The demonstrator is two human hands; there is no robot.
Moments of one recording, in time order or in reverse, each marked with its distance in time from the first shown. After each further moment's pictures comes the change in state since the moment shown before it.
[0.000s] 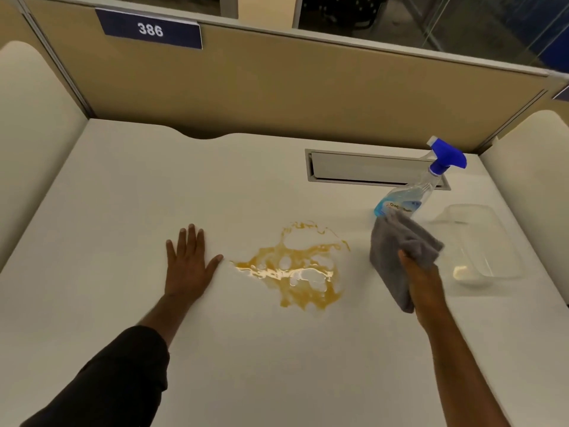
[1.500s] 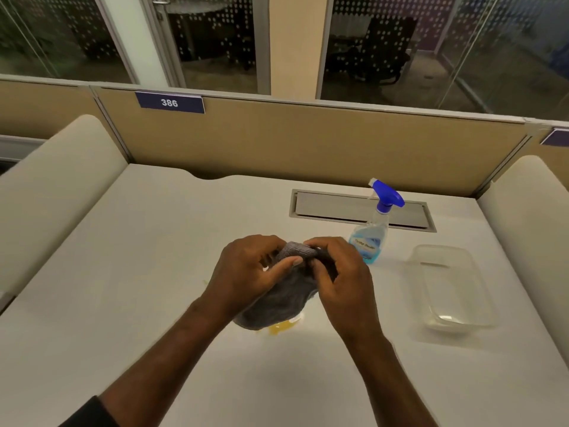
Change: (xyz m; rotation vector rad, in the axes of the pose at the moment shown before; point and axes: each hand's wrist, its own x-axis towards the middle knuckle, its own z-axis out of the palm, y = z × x) left_hand -0.088 0.295 -0.219 -0.568 0.344 0.417; right_hand -0.039 -0.099 -0.048 -0.284 -0.278 -0.815
